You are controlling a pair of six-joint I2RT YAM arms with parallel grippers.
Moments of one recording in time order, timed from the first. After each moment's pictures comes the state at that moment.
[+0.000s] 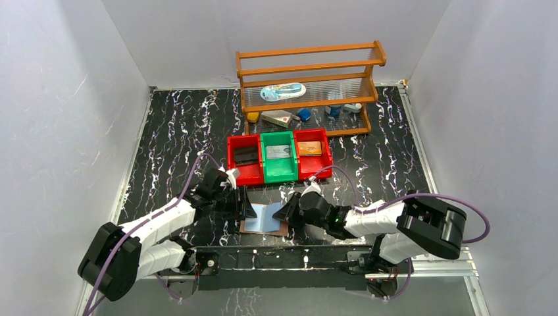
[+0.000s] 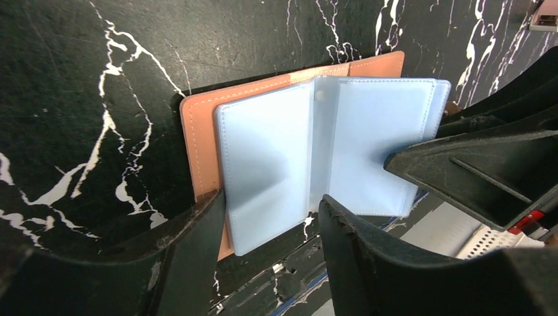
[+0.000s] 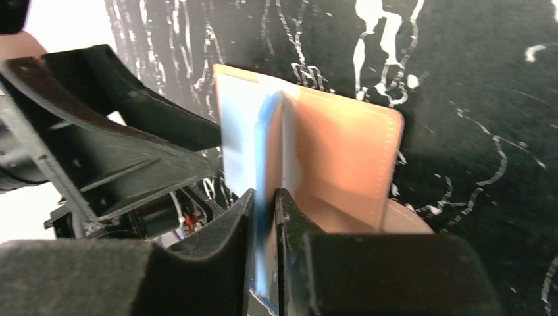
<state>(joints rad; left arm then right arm) -0.55 1.10 0.41 -0.29 0.39 -0.66 1.15 1.38 0.37 0.41 0.13 1.34</state>
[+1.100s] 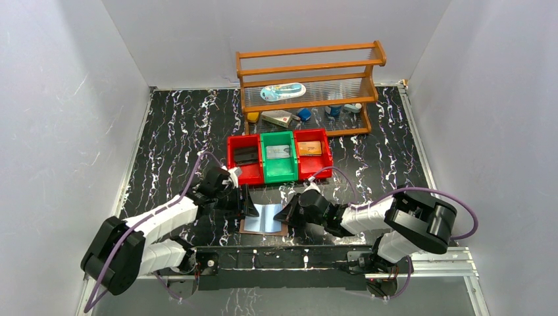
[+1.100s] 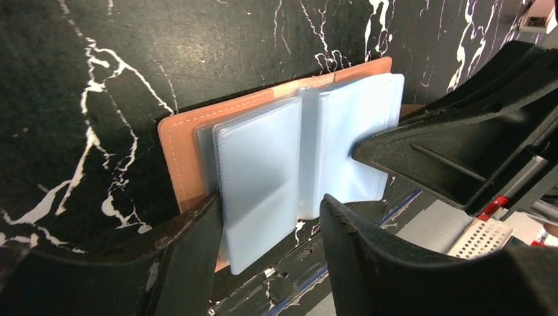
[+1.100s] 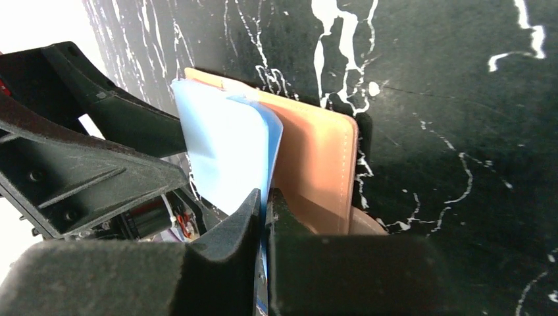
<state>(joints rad) -0.56 1.13 0.42 -0.26 0.40 -0.68 1.10 1.47 0.36 0.50 0.03 1.35</state>
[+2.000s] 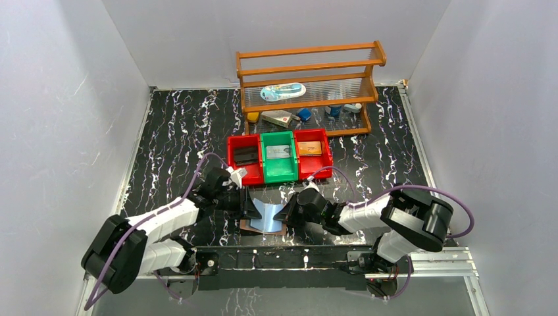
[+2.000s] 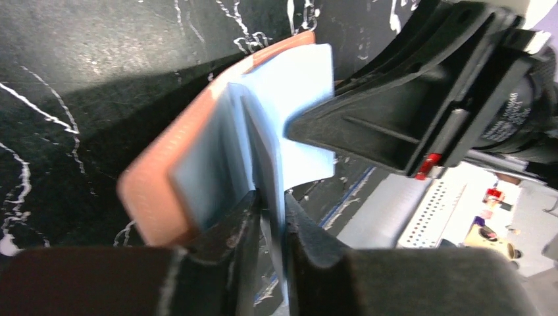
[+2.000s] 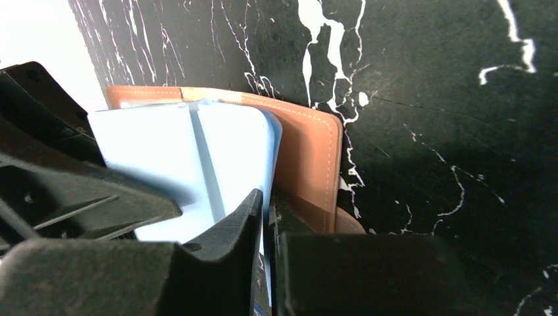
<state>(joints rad) -0.57 1.16 0.39 -0.10 0.57 -0.71 1.09 1.50 0.38 0.47 0.02 1.35</state>
